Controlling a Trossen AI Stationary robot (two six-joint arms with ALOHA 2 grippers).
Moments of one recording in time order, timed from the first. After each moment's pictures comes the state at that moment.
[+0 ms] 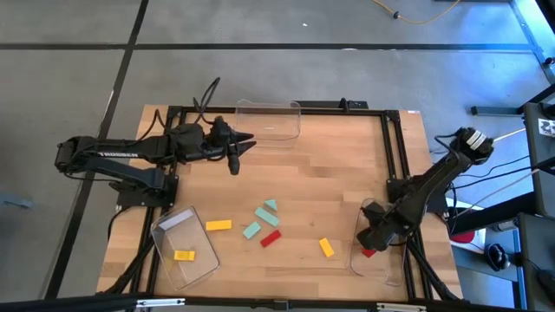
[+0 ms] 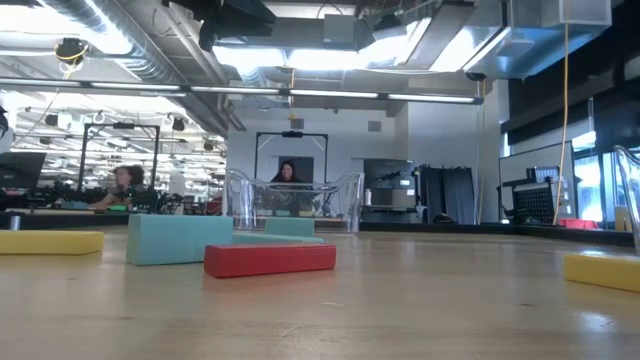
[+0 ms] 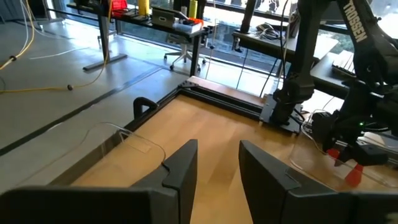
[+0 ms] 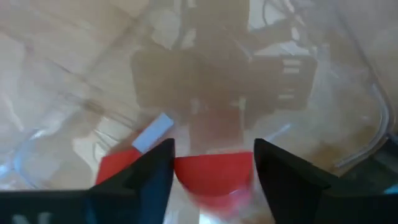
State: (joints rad) left arm 0.10 1.00 0.82 0.04 -0.29 -0.20; right arm 0.81 1.28 0.60 -0.77 -0.08 1.83
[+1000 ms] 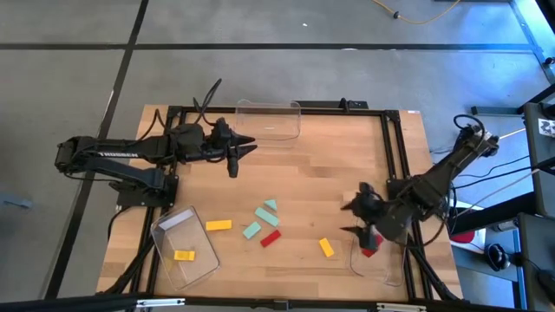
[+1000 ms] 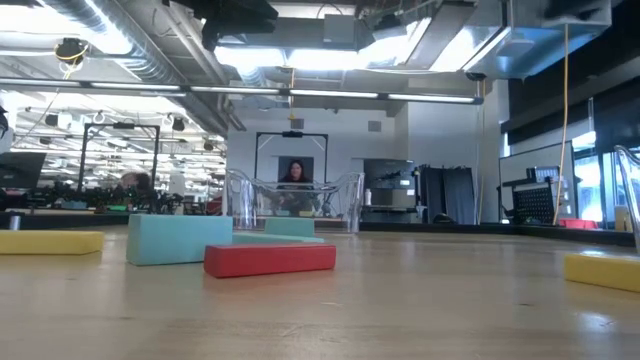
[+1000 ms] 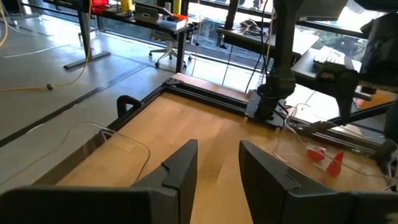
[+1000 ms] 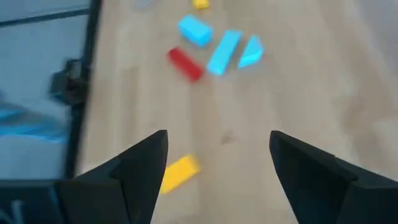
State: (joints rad) left arm 0.10 1.00 0.82 0.04 -0.22 -0.20; right arm 0.68 1.16 1.03 -0.76 0.48 0.65
